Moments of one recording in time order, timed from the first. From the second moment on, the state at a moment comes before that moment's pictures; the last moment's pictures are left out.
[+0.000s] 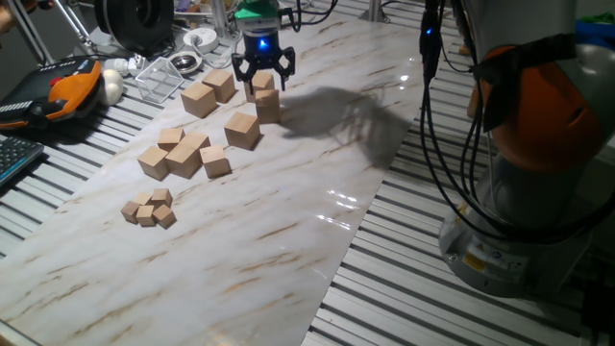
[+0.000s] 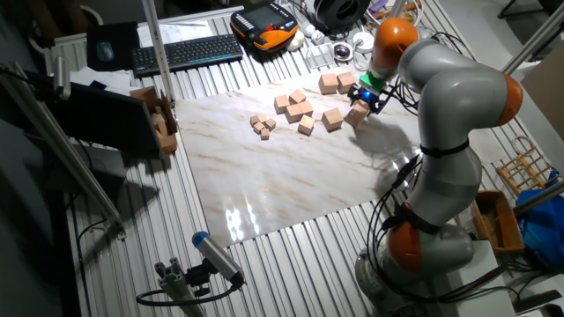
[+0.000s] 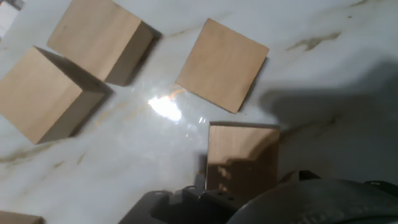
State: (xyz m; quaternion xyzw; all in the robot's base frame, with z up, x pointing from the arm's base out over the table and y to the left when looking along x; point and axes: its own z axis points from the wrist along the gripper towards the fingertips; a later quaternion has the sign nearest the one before) arm 0.582 -0.148 0.094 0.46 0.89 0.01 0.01
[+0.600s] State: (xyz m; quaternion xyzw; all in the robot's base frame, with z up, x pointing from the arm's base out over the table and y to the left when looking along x) arm 0.585 -0.148 0.078 0.47 0.88 0.00 0.02
